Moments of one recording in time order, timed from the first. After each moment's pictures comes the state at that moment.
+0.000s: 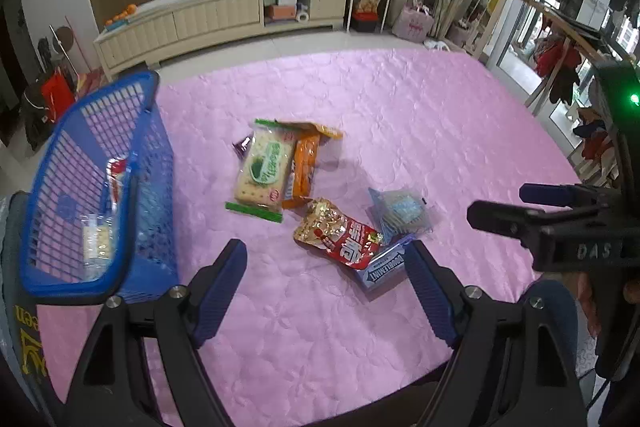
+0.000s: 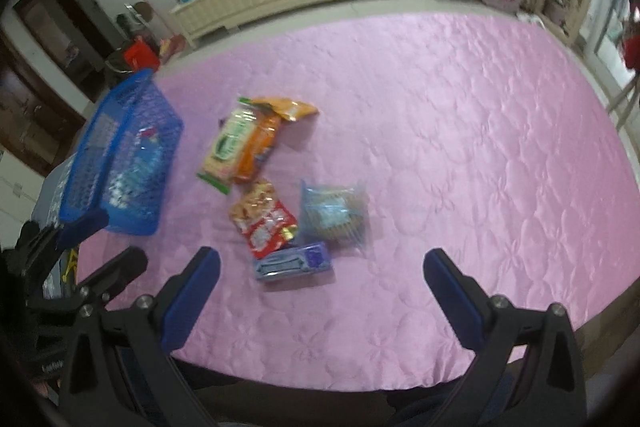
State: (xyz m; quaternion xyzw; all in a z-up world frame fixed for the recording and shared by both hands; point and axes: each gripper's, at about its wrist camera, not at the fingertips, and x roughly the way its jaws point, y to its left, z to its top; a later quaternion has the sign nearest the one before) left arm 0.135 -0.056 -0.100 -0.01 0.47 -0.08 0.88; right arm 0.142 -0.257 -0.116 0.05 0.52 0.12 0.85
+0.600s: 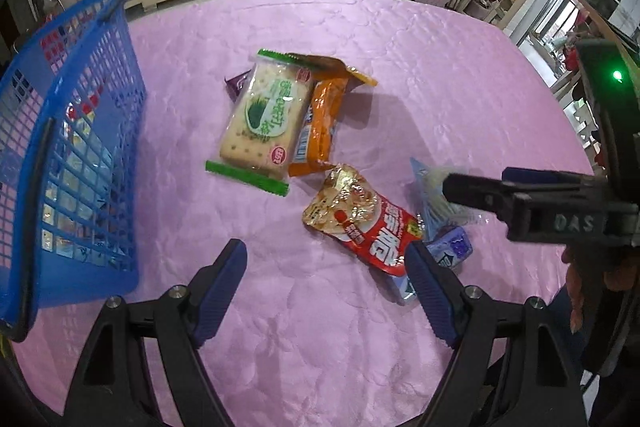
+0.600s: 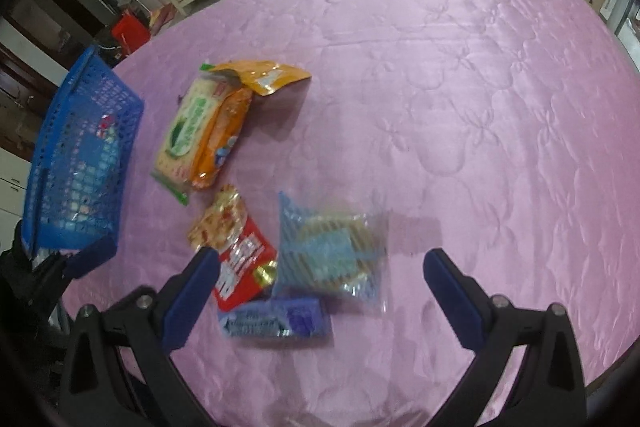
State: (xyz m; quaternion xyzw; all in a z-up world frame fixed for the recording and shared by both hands) left arm 0.180 -0.036 -0.169 -0.05 0.54 -0.08 0.84; right arm 0.209 -0.231 -0.179 0.03 0.57 0.13 0.81
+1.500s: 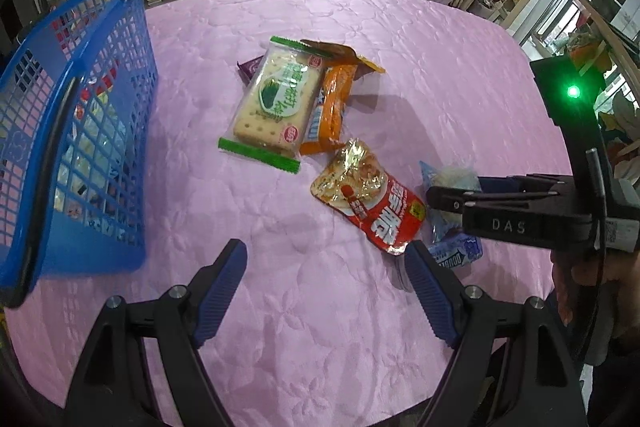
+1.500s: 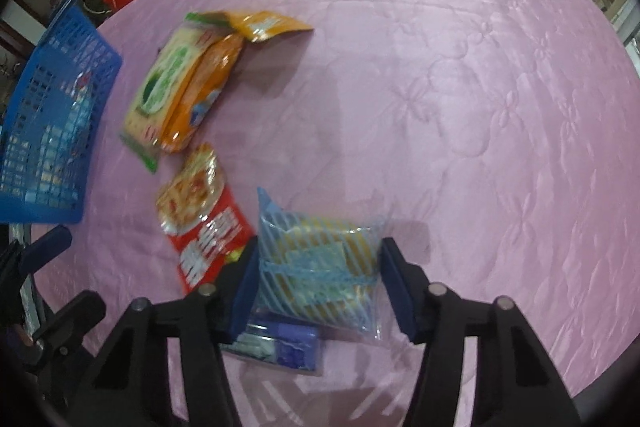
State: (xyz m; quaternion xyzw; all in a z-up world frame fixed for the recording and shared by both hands) left arm 0.159 -0.029 -0.164 -0.06 0.54 -0.07 0.83; right arm 0.201 -0.211 -0.211 -0.01 0.60 0.13 0.79
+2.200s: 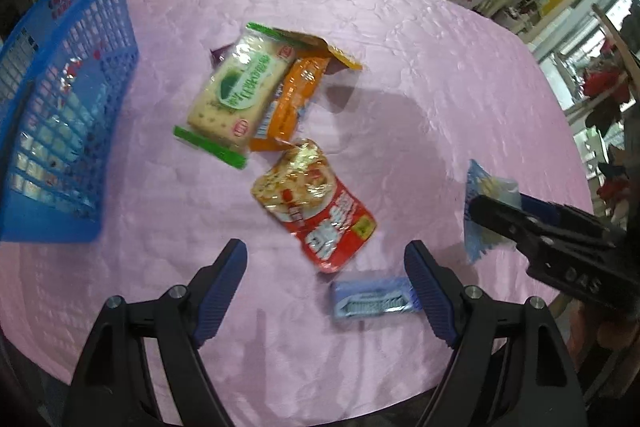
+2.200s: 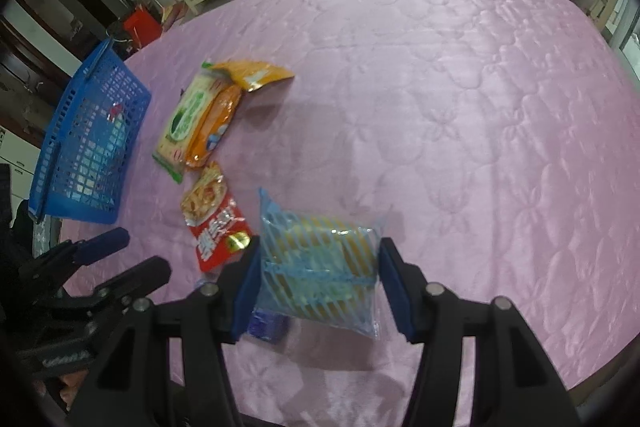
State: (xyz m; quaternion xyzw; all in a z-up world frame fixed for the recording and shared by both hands) left arm 0.186 -0.079 -0.168 -0.11 0.58 -0.03 0.81; right arm 0.190 -0.271 -0.167 0.03 0.55 0.16 0.82
